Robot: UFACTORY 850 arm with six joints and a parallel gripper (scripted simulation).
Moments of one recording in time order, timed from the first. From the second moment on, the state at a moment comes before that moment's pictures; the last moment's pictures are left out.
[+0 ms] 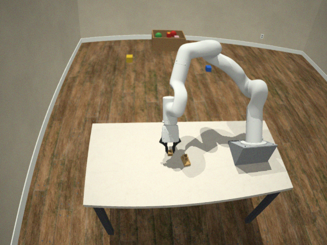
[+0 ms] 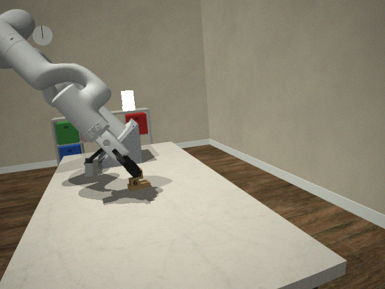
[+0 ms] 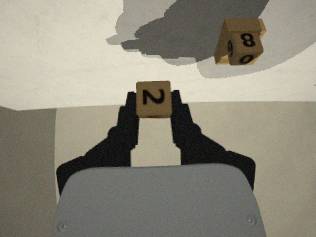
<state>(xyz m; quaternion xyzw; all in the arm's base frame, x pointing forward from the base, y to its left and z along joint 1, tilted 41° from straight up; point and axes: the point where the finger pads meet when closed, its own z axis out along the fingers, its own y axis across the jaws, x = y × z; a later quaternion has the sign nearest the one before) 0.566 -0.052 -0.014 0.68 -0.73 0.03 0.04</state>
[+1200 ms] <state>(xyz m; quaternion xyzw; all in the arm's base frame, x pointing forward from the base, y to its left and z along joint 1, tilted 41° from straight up) 0.565 -0.071 -0.036 0.68 -0.73 0.03 0.04</state>
